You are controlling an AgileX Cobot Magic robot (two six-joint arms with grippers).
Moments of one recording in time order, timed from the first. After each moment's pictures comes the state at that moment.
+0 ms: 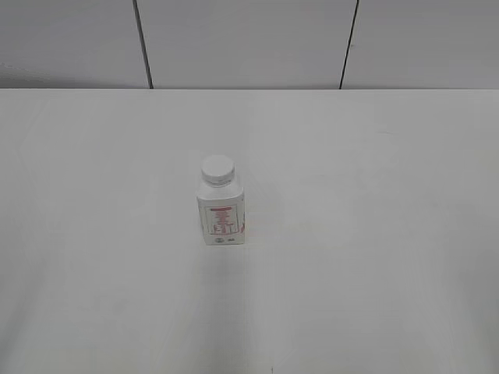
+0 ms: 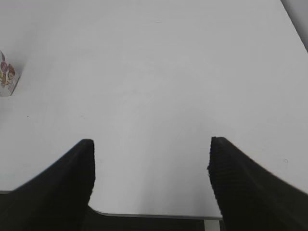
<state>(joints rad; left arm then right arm) -0.14 -0.01 -0.52 -0.16 1.06 0.11 0.04 -0.01 -0.51 0.10 1.10 -0.11</state>
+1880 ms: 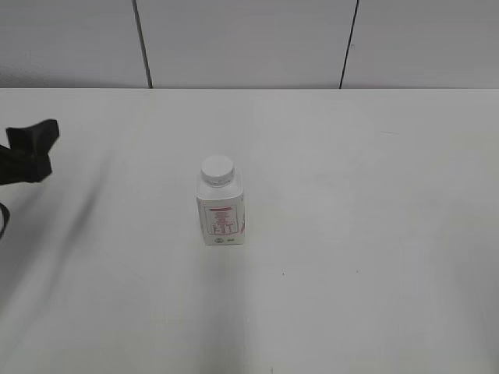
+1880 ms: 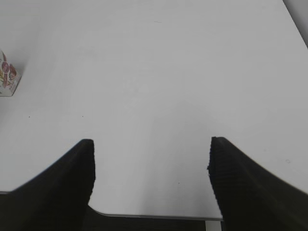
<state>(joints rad) -0.14 1.36 -0.31 0.10 -0.75 0.01 0.04 -0.01 -0.51 0.11 1.10 -0.11</state>
